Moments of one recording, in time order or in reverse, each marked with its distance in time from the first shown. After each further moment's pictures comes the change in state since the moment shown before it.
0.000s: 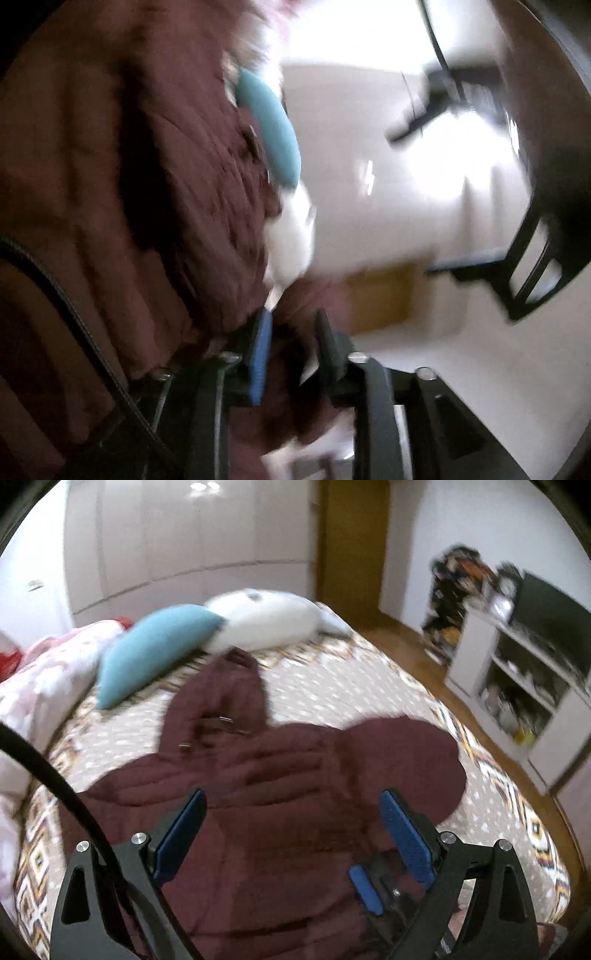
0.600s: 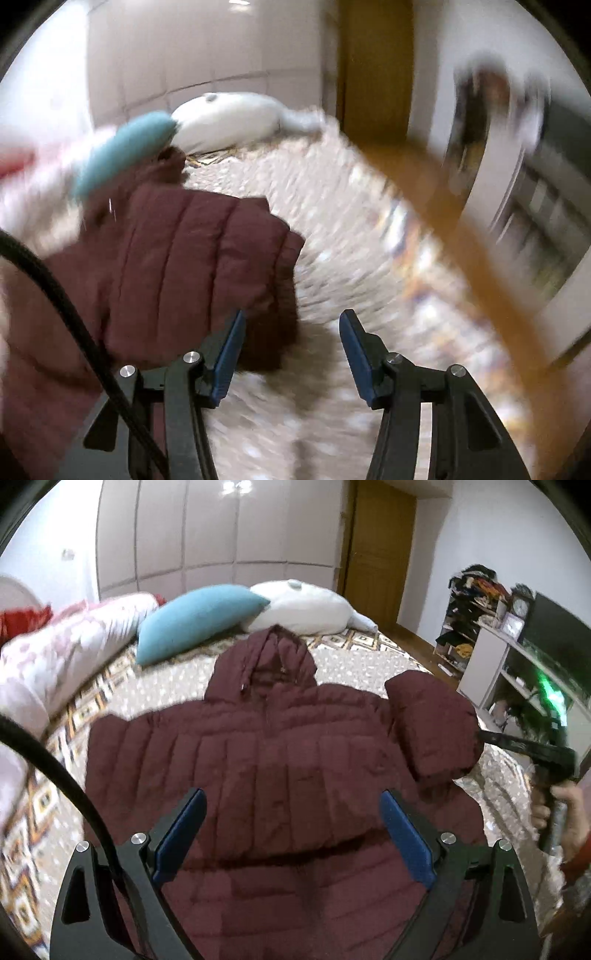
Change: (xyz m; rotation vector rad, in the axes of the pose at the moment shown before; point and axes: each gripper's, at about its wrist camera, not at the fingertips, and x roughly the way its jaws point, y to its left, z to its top) left arm -0.033 0.070 -0.096 -0.103 0.001 -0.015; right arm 0.131 -0.145 -0.237 1.507 0.643 0.755
